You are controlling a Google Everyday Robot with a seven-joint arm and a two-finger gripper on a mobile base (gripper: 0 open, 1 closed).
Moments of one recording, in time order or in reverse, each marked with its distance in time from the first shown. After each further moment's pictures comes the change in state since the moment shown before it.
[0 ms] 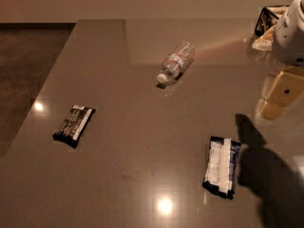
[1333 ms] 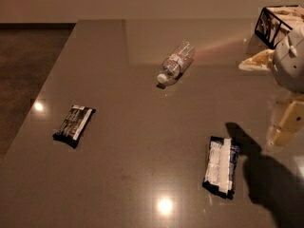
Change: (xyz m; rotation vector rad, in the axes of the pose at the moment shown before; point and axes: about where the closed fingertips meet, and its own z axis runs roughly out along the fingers) arm 0.003 0.038 0.019 -0.094 -0.090 -0.230
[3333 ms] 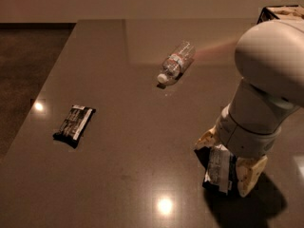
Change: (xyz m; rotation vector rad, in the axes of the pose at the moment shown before) arm -0.012 0.085 0.116 -0.302 0.085 -0.537
